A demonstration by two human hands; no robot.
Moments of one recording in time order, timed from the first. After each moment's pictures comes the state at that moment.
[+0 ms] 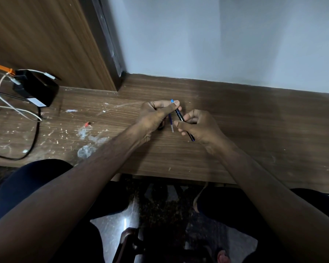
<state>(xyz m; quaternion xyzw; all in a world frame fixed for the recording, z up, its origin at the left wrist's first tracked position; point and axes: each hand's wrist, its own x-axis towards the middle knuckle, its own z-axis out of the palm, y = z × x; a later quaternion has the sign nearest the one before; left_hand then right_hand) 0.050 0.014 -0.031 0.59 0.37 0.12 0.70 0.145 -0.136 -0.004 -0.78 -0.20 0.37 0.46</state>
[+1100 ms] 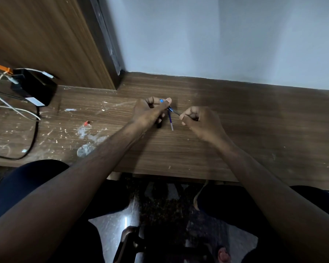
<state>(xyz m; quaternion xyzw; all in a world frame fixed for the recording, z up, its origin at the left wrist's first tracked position) 0.049 0.025 -0.030 0.60 0.42 0.13 0.67 0.155 -0.138 -0.006 -0.85 -0.32 0.24 0.34</state>
